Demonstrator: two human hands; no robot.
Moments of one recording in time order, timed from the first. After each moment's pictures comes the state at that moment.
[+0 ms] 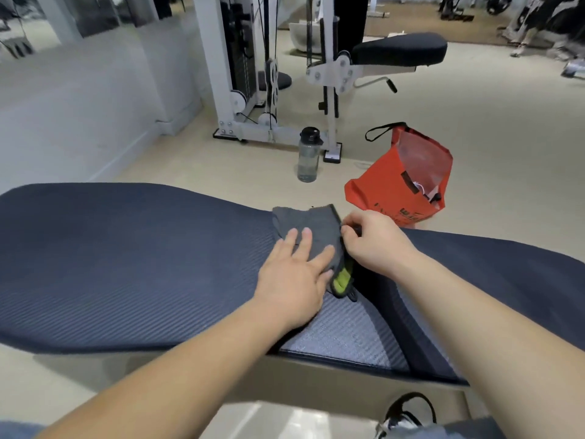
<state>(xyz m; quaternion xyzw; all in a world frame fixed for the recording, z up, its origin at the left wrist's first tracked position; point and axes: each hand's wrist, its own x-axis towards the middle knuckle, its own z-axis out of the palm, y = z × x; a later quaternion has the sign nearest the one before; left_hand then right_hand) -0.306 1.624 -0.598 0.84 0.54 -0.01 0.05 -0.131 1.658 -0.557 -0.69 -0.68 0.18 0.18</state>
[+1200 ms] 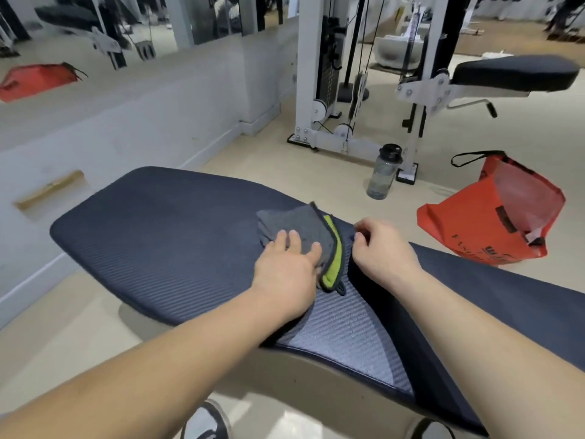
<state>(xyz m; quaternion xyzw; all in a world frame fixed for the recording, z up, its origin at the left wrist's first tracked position) -0.446 1.638 -0.586 0.75 0.66 -0.05 0.04 -0.273 1.693 -0.568 -0.66 -0.70 0.20 0.20</state>
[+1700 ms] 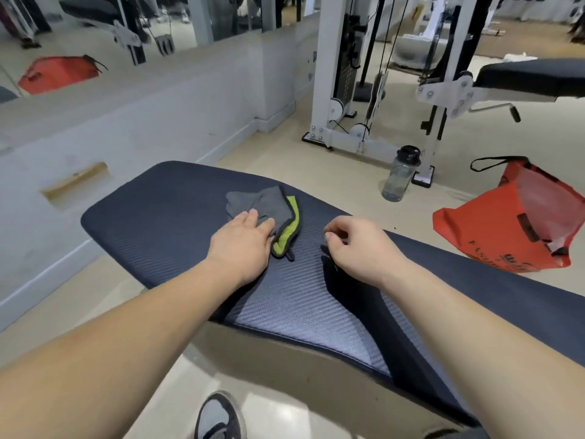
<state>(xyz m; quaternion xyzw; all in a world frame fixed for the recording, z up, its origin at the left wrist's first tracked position) -0.564 1.655 -0.589 0.70 0.72 0.00 0.02 -0.336 1.681 -0.548 -0.56 -0.78 0.25 0.16</state>
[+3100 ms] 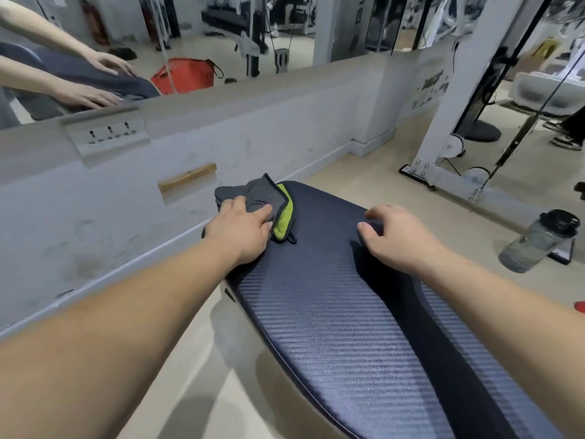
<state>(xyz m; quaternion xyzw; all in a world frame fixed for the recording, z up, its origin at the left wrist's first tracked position) -0.828 1.689 -0.594 0.52 0.85 0.03 0.05 -0.572 1.800 -0.564 -0.48 -0.86 0.15 0.11</state>
